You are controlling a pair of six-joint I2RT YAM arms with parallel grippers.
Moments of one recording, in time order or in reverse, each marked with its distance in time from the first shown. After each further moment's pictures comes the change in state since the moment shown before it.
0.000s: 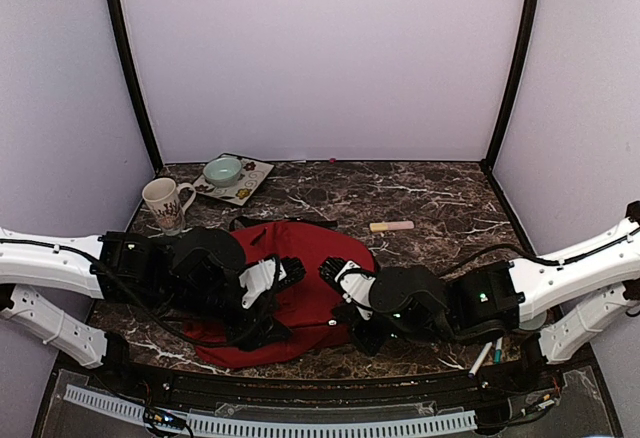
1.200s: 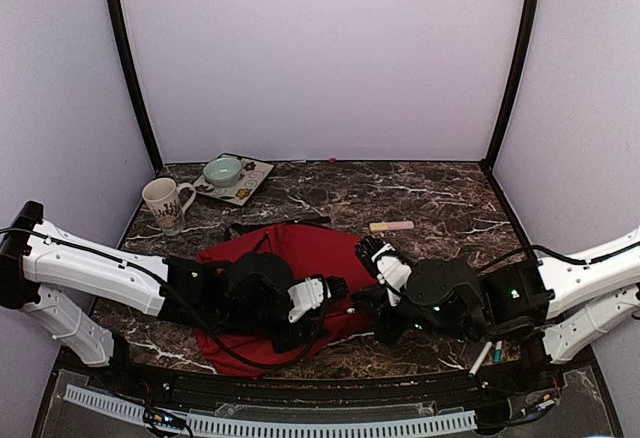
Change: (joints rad) left arm 0.000 0.275 -0.050 0.395 -0.030 0.188; right arm 0.000 -0.157 -0.092 0.032 0.087 0.139
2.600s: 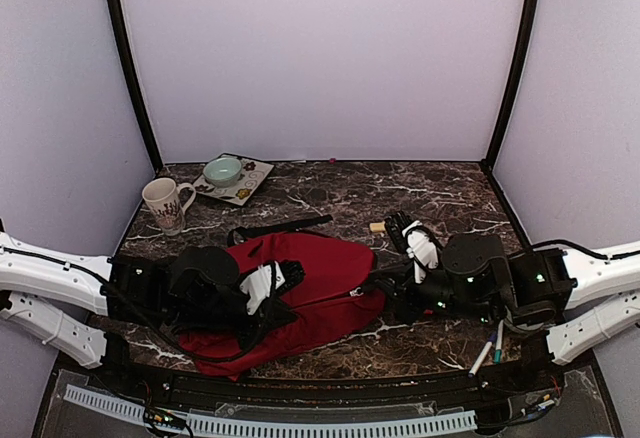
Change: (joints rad) left arm -0.005 -0.288 -0.136 -0.049 -0.070 -0.118; right arm -0.101 -0.161 -0.058 0.002 -0.057 0.007
